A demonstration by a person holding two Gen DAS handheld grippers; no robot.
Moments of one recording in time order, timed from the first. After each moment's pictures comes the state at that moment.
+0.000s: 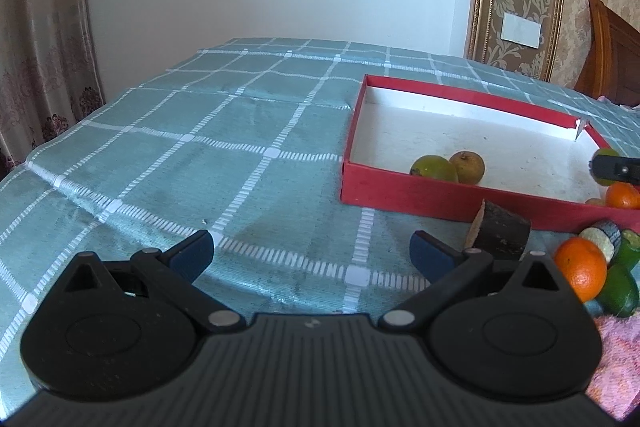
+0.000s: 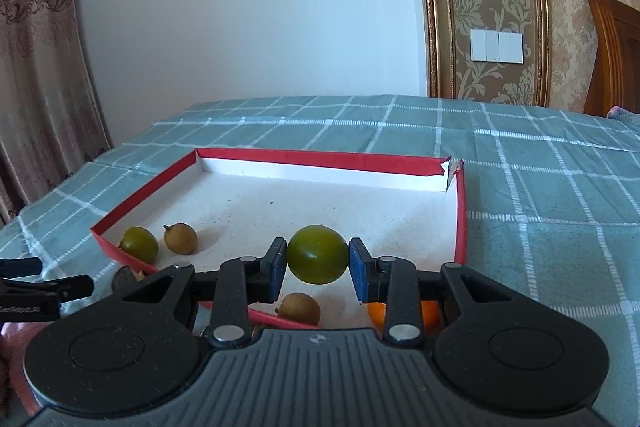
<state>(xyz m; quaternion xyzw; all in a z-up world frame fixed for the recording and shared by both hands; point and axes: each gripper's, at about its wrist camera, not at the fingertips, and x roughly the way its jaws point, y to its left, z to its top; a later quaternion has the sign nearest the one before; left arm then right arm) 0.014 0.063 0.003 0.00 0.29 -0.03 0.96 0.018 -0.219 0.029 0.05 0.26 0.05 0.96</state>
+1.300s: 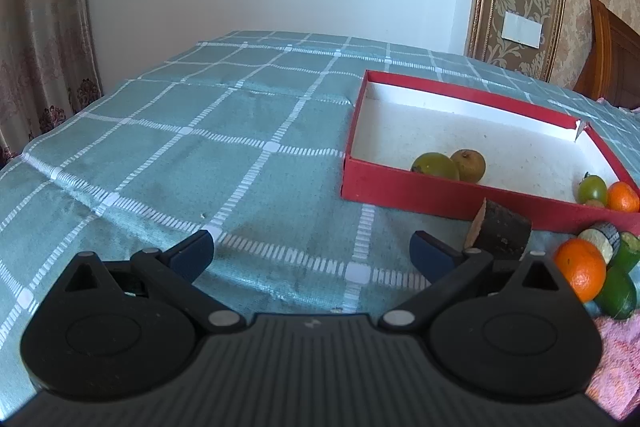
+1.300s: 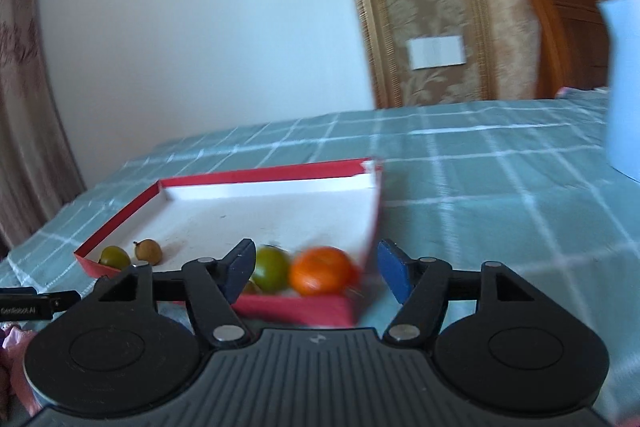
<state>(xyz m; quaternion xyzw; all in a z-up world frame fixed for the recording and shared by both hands) 0.016 0.064 0.001 -0.01 0.29 -0.03 0.96 -0.056 -0.278 0.025 0.11 0.21 -0.02 0.97</state>
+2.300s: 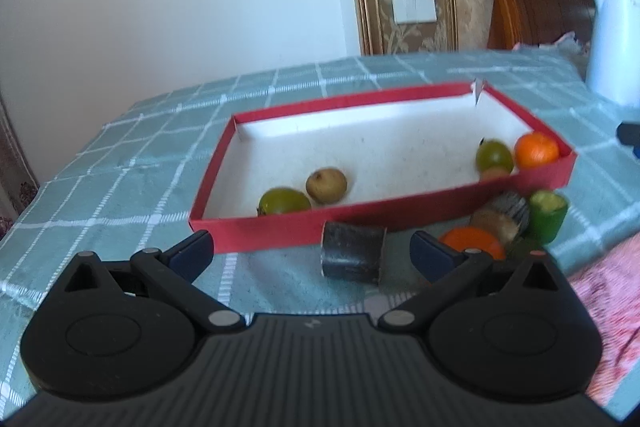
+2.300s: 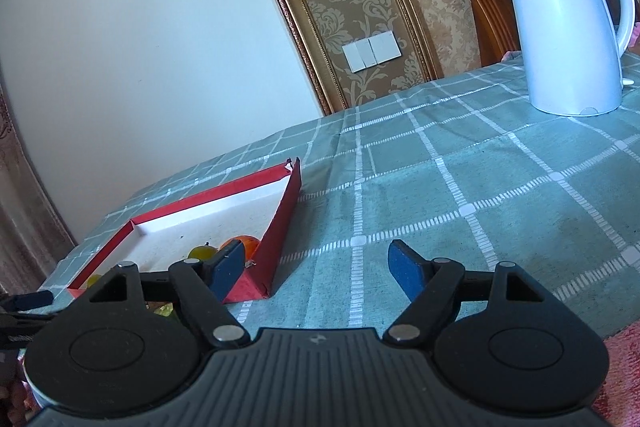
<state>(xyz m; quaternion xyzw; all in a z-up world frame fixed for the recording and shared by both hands) 0.005 -0.016 0.011 0.12 0.25 -0.15 0.95 -0.093 -0.329 0.008 0.20 0.18 -0.05 0.96</state>
